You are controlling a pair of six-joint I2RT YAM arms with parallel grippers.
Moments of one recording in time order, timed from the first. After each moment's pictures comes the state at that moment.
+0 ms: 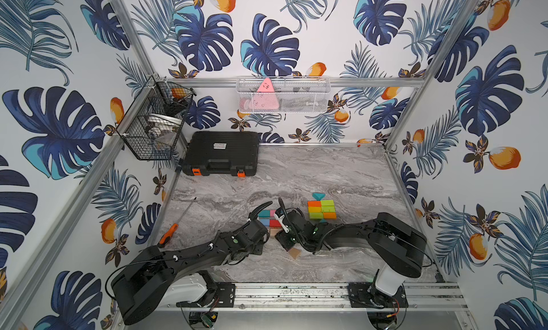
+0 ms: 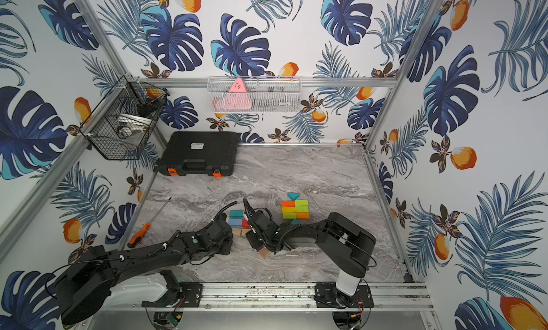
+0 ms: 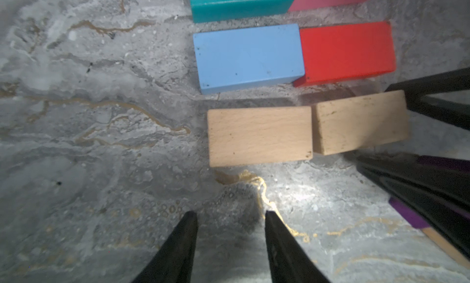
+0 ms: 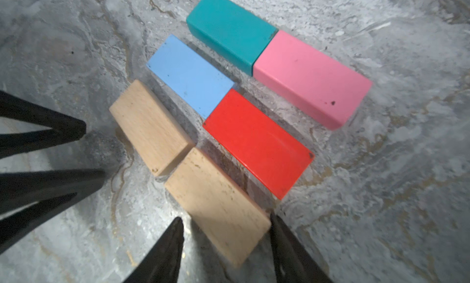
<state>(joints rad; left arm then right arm) -0.78 1.20 0.45 -0.36 -0.21 -0.68 1.02 1.74 0.80 0.04 0.07 0.33</state>
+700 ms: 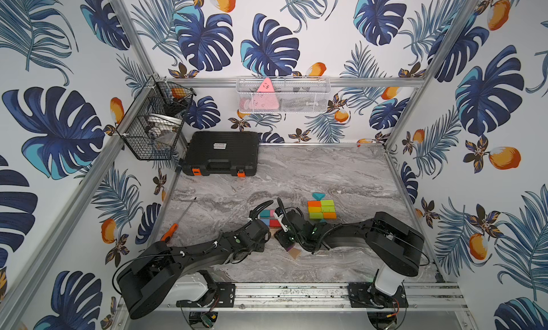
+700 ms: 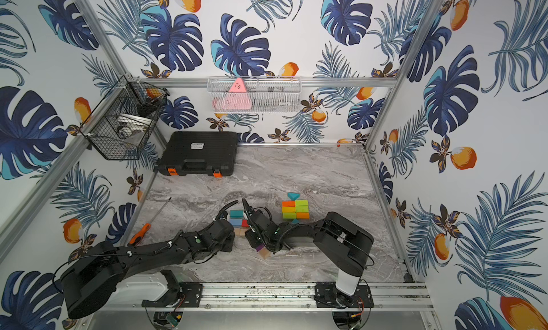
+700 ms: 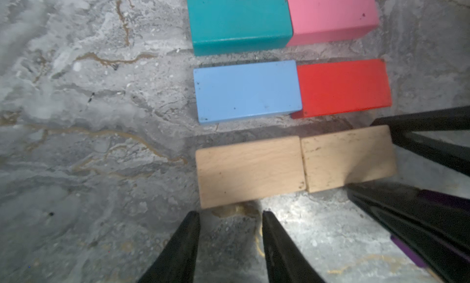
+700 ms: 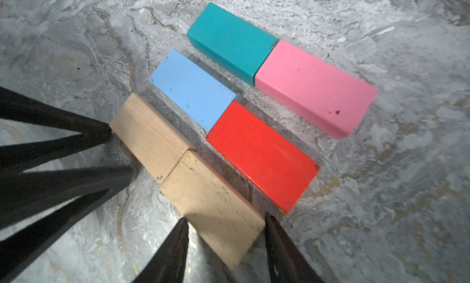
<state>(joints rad) -0.78 1.27 0.44 -0.24 -0.26 -0.69 1.02 1.76 0.81 0.07 0.07 0.37</state>
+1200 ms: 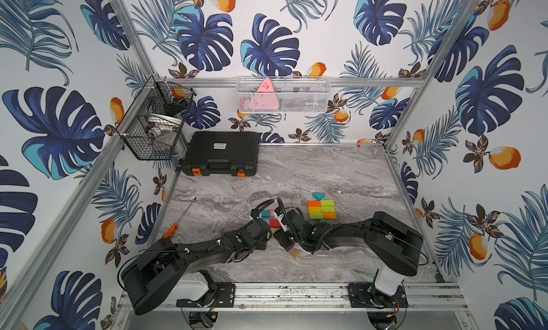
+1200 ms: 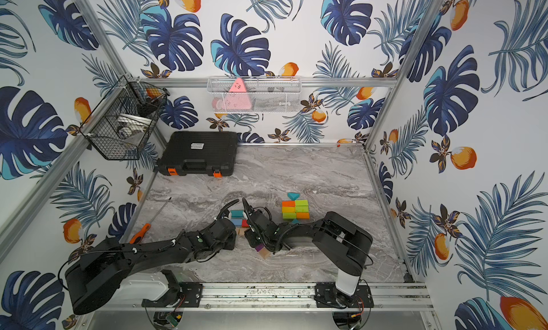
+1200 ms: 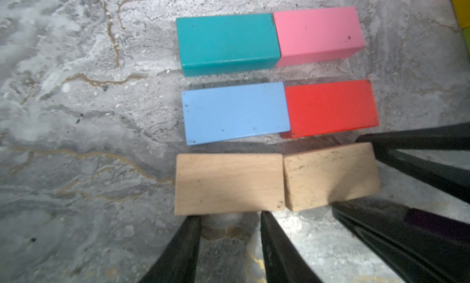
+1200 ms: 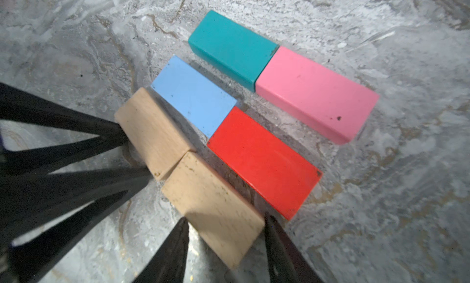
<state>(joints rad) -0.78 1.31 0.45 -0.17 -0.27 -0.68 1.02 1.77 0.80 0.10 0.07 0.37</state>
